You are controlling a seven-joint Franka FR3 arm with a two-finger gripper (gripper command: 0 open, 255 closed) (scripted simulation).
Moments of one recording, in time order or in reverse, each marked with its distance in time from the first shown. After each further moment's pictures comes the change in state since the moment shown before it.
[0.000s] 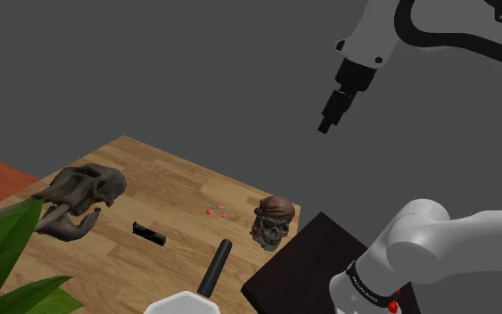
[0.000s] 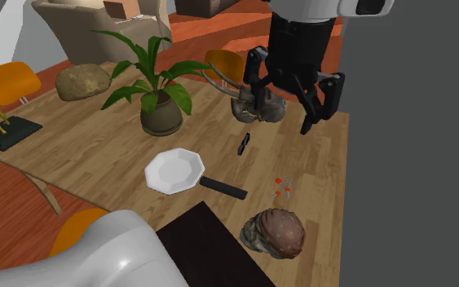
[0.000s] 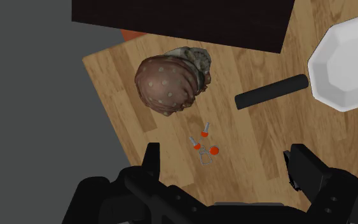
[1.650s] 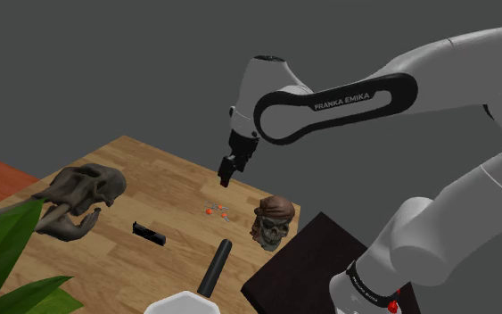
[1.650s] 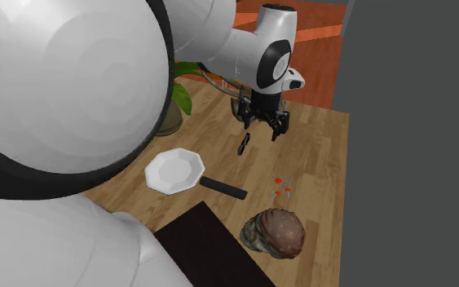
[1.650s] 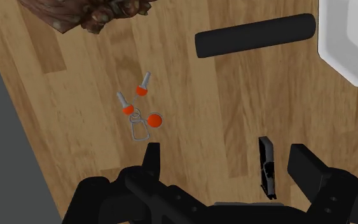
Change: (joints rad) arm 0.094 0.575 0.238 -0.089 0.044 0.690 0.118
